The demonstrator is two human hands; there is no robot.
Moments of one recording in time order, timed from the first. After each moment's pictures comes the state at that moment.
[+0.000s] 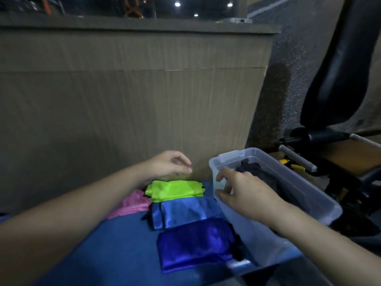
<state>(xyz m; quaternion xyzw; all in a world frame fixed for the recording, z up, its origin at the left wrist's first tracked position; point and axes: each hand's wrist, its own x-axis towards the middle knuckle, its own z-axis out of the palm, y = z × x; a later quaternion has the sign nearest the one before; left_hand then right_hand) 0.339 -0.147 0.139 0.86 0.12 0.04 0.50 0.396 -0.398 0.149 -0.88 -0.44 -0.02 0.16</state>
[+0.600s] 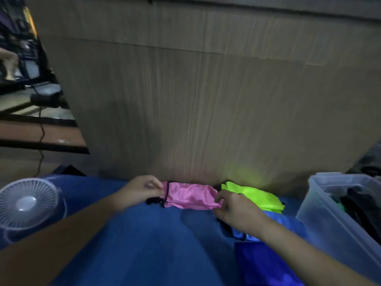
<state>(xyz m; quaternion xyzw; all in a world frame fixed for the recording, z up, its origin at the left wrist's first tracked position) 0.108 0.048 0.033 0.80 0.34 0.13 0.48 0.309 -0.179 0.054 -0.84 -0.51 0.10 0.15</state>
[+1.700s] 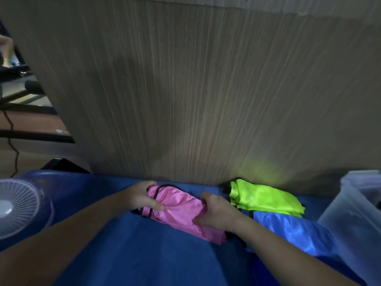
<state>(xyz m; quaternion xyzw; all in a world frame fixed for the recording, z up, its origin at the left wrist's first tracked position) 0.130 0.095 -0.020 0.78 0.37 0.01 0.51 0.321 -0.092 -0.021 -0.82 -0.52 0.21 0.12</state>
